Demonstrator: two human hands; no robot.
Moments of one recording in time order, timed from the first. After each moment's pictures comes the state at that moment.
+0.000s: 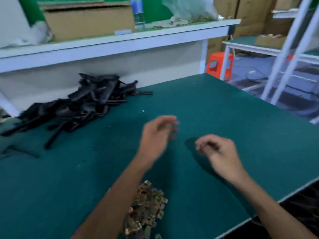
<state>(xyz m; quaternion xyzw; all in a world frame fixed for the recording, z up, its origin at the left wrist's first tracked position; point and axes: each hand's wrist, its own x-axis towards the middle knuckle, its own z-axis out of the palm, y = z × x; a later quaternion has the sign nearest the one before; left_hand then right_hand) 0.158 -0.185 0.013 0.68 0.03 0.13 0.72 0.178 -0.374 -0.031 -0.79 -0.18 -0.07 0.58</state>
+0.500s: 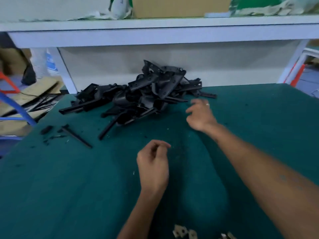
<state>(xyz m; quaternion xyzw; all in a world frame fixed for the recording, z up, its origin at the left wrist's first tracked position) 0.117 -0.017 -0.053 0.65 0.26 0.38 0.60 0.344 -0.064 -0.020 -0.93 -0.31 -0.01 0.21</state>
